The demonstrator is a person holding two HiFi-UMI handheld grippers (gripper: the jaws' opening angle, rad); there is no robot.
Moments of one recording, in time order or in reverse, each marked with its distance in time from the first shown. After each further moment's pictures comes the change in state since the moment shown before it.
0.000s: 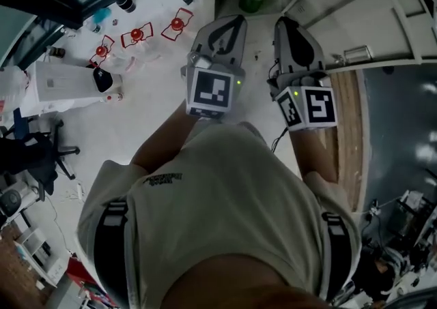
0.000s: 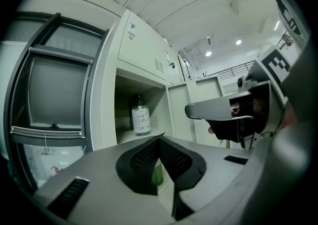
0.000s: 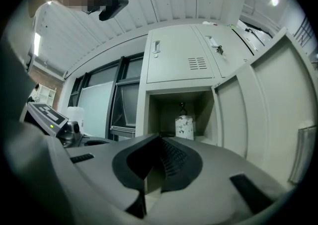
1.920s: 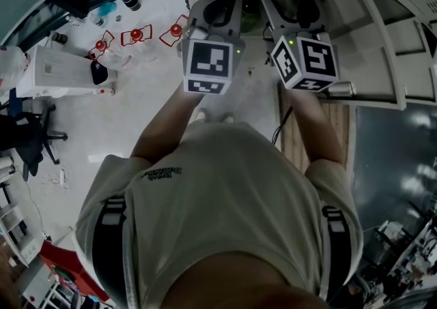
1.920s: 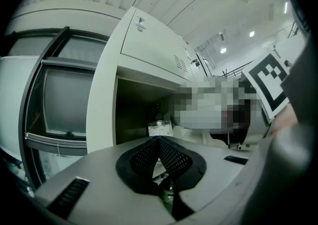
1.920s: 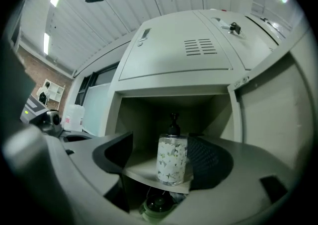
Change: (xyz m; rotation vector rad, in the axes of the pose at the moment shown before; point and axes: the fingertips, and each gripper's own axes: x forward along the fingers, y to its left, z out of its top) left arm 0.086 0.053 0.046 -0.020 -0.061 0.227; right arm 0.117 -0.067 0.046 -0.087 -0.042 0.107
